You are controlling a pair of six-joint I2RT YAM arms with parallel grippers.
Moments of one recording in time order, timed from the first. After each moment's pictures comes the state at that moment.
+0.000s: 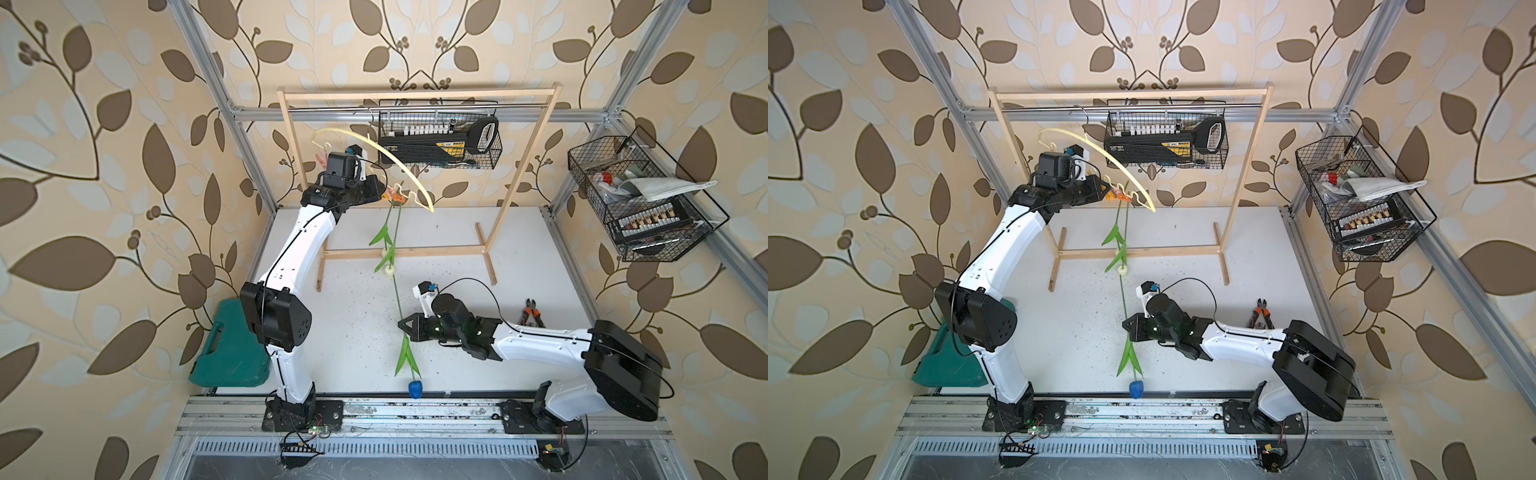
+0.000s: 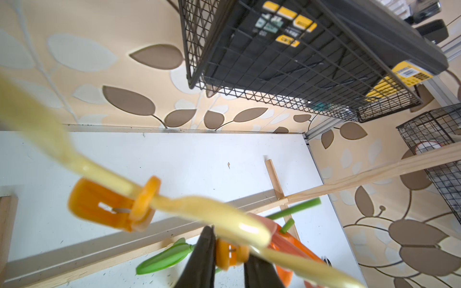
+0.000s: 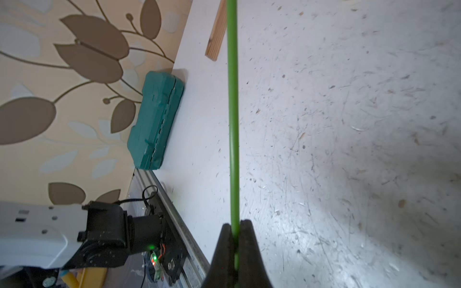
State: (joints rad) left arm -0.33 1.86 2.01 -0.66 0.27 -0.43; right arm 0.96 1.44 0.70 0.17 -0.11 0.82
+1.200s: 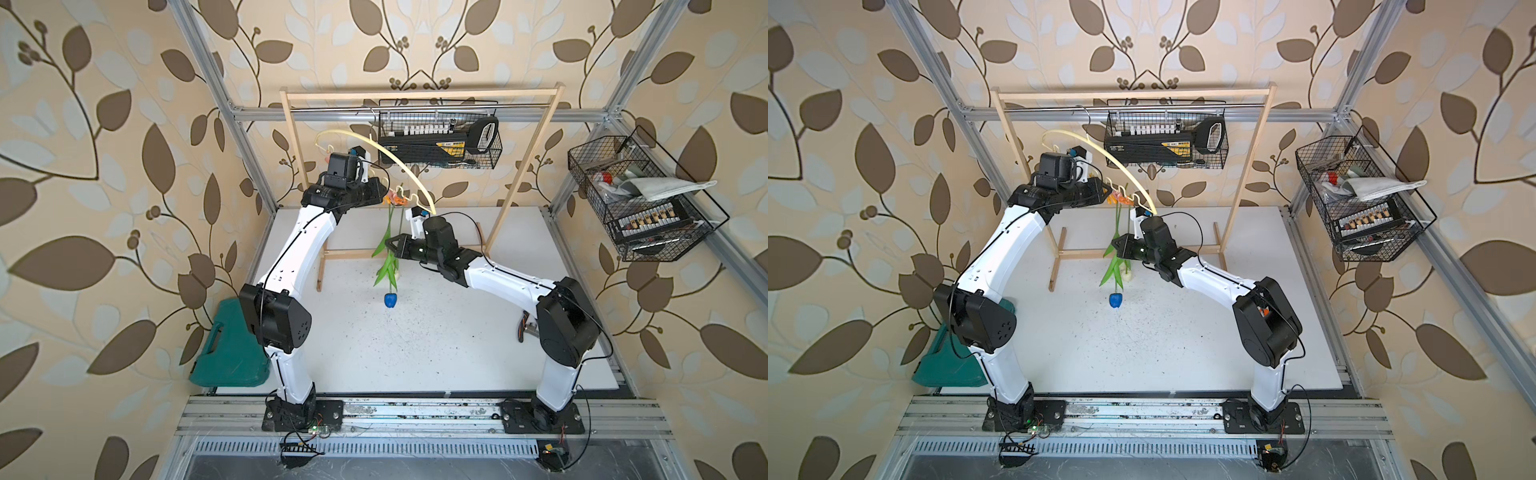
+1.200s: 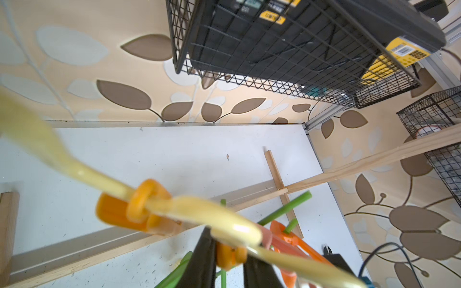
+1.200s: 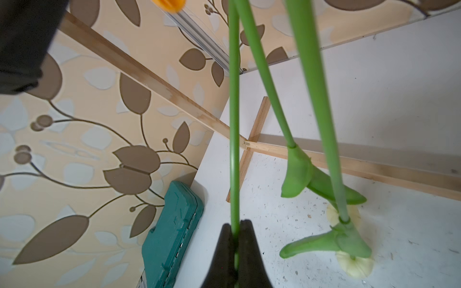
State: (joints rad) left arm -0.34 1.85 2.02 -0.70 0.27 -0.39; right arm 0.65 1.85 1.41 0.11 -0.24 0.76
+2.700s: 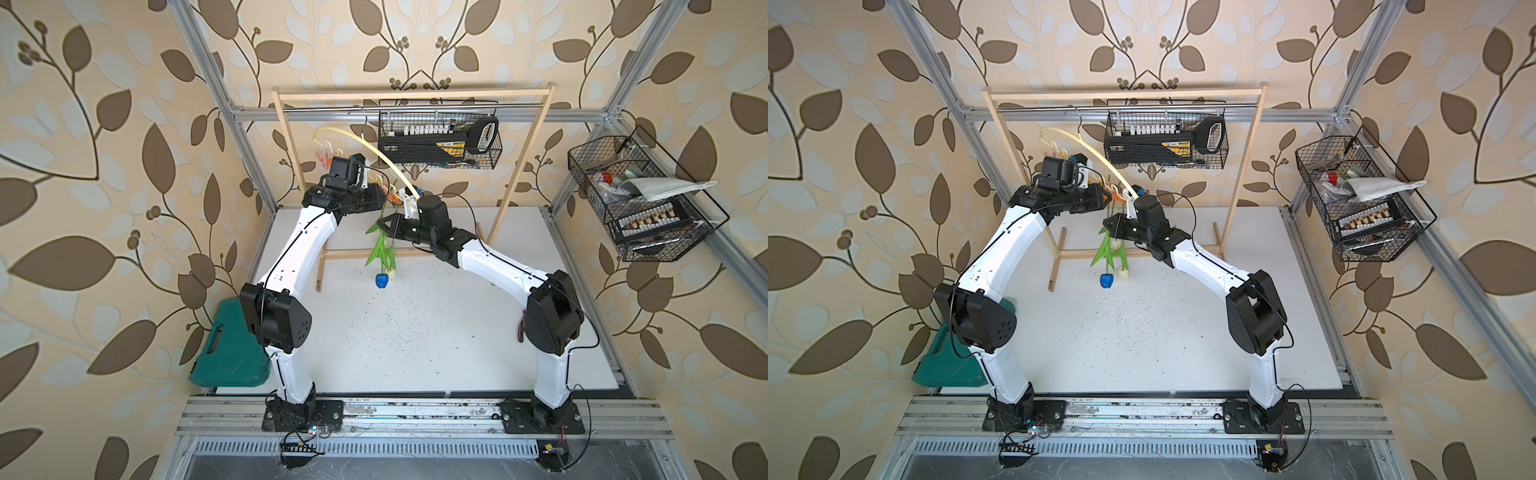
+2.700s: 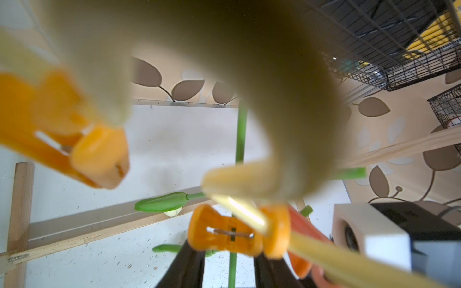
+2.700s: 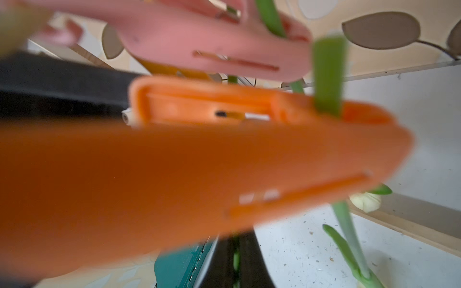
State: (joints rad) left arm -0.34 1.85 2.00 -0.78 0.24 -0.39; right arm 0.63 1.97 1.69 -0.01 -0.27 0.75
